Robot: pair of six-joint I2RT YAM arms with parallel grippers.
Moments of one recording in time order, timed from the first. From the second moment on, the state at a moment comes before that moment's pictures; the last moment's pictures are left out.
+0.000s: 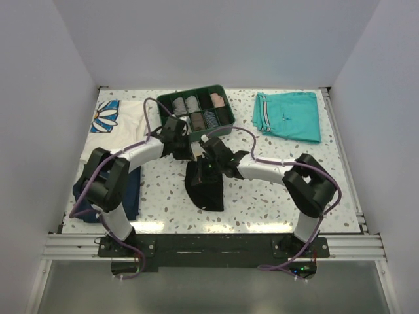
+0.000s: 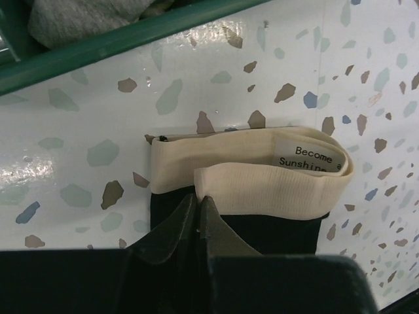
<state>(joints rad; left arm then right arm) -0.45 1.75 1.10 -0.29 0.13 -0.53 0.86 1.80 1.10 -0.15 -0.28 0.81</state>
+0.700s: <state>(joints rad) -0.43 1.79 1.10 -0.28 0.13 -0.51 0.86 1.91 1.15 -0.08 -0.29 0.82</state>
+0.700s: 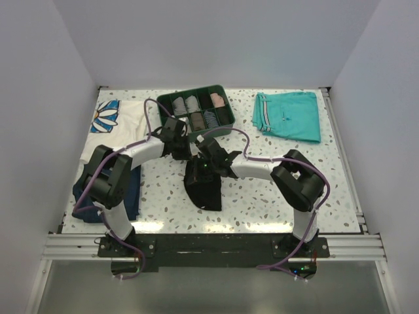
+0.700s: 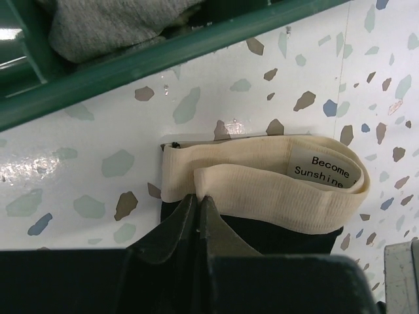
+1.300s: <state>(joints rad) -0.43 1.76 1.09 -0.28 0.06 -0.51 0.86 1.91 1.17 -0.05 -0.29 0.83</state>
